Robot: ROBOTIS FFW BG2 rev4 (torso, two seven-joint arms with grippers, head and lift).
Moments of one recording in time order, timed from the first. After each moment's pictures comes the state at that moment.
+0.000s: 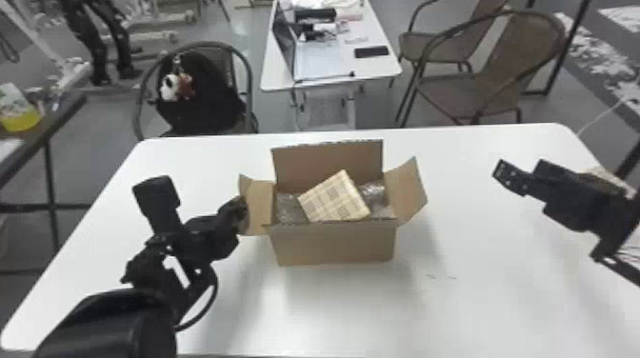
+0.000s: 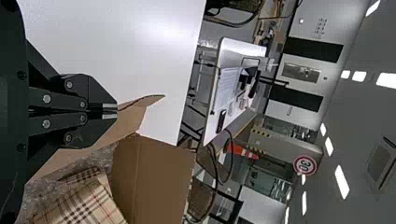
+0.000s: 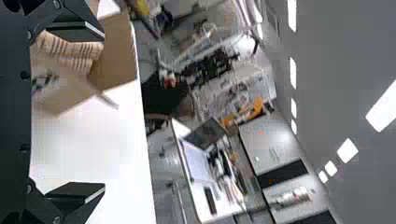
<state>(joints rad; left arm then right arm) 0.15 0.00 0.22 -1.97 0.23 0.60 -0.26 0.06 -0.24 -0.15 -2.00 -0.61 0.66 0.42</state>
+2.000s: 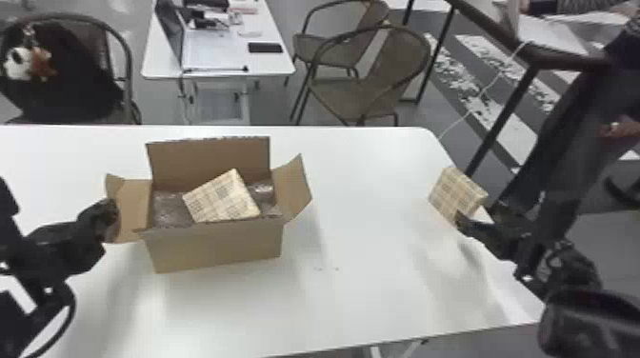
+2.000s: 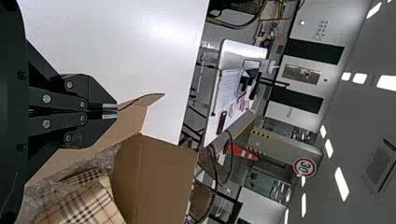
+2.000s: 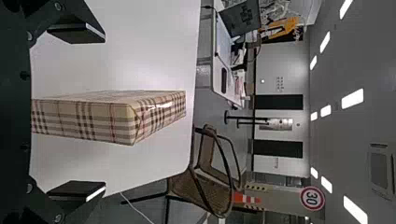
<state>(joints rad) 0.16 0.00 0.22 -1.97 0.24 0.59 -0.27 -0.11 -0.25 -0.41 -1.23 -0.04 0.02 0.67</state>
